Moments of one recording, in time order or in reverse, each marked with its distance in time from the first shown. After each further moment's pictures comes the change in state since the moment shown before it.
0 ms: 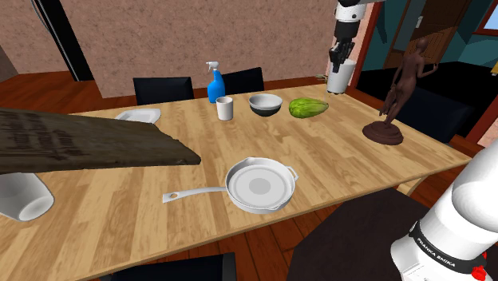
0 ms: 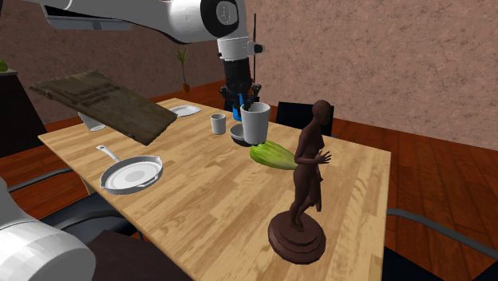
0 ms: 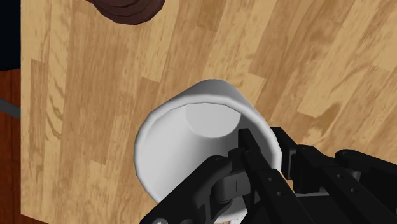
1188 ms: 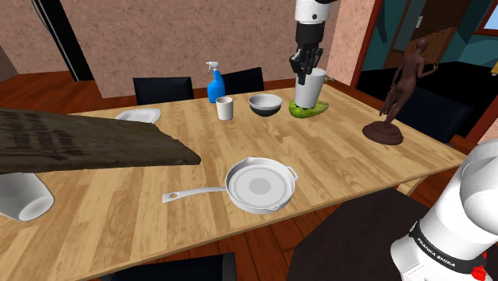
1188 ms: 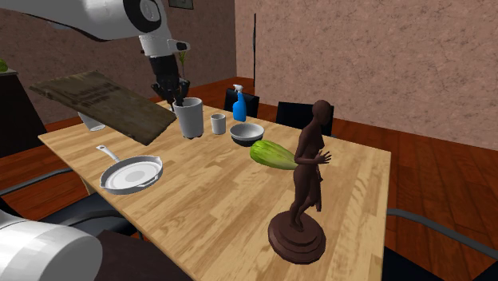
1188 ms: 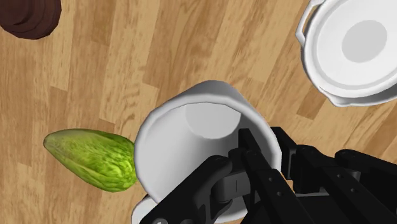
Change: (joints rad) arm 0.171 -0.156 0.267 -0.149 0.004 -0.055 0.432
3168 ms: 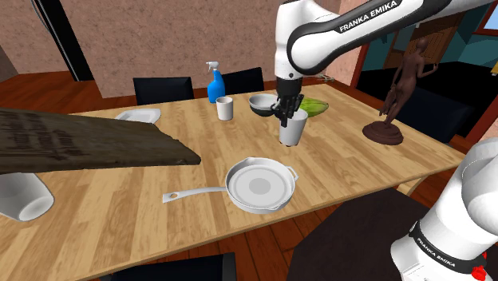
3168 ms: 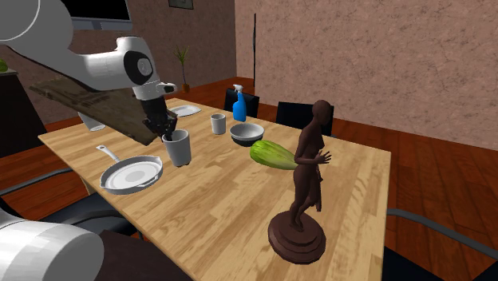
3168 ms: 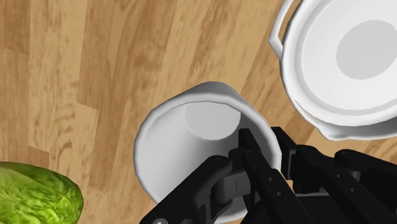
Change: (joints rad) arm 0.048 0.068 0.081 -0.264 0.001 0.315 0.164
